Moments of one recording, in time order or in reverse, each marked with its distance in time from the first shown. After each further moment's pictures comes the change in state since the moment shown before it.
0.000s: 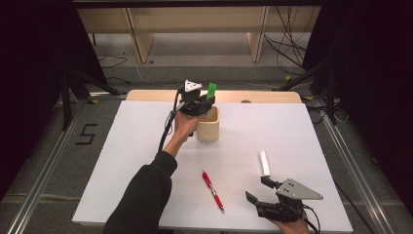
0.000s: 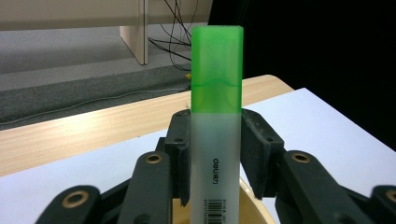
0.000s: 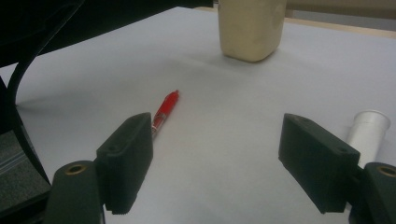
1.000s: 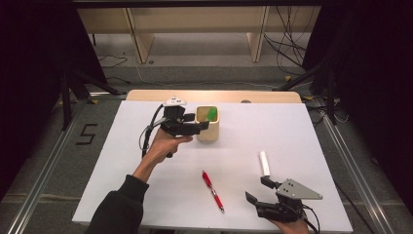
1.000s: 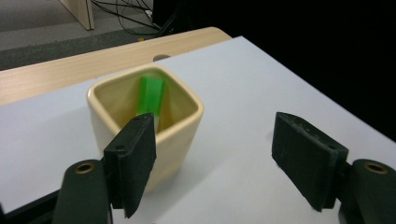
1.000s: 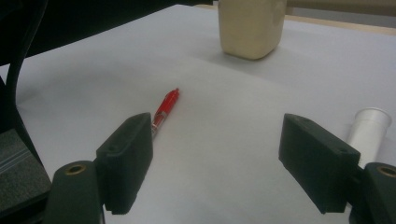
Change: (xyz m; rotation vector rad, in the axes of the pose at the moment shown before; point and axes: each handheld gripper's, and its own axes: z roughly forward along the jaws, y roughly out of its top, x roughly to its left) left arm 0.003 -0.027 -0.098 0.146 -0.214 0.036; right arm 0.001 0.000 0.000 0.012 0.001 0.002
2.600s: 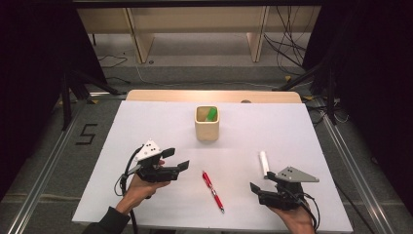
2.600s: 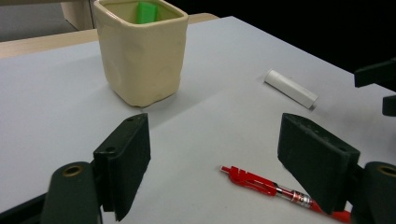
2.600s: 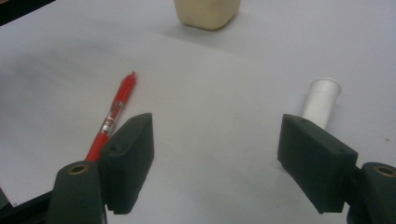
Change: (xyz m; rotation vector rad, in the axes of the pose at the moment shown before) left arm -0.013 -0.107 -0.053 -0.085 0.008 0.070; right arm -0.016 0.022 0.007 0.165 -0.135 0.084
